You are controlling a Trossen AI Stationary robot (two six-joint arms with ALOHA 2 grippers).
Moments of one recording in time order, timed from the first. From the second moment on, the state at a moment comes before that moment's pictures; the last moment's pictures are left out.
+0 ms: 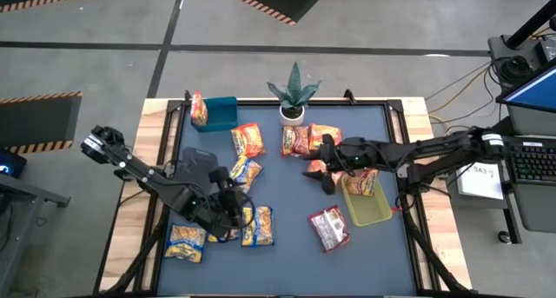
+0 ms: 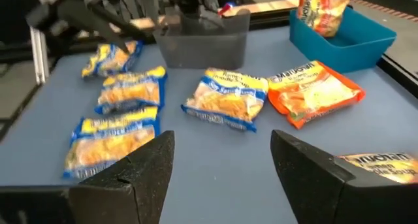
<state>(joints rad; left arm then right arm) -0.56 1.41 0.96 -0.58 -0.86 -0.44 -0.04 1.25 0.68 0.21 -0.03 0.11</state>
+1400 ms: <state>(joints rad) -0.52 0.83 0.63 -0.49 -1.26 -0.42 -0.12 2.20 1.70 -0.24 0.45 0.07</state>
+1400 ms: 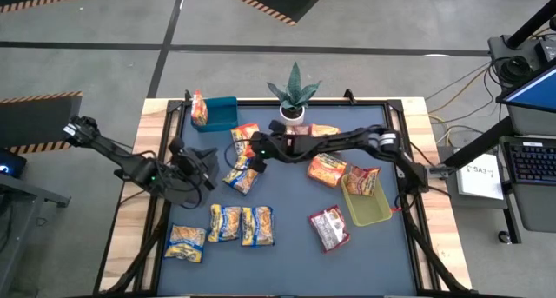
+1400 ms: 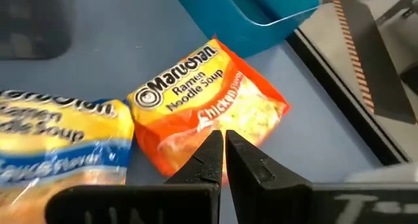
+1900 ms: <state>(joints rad) -0.52 0.84 0.63 -0.49 -1.24 -0.43 -0.16 2.46 2.02 -0.34 0.38 0.04</state>
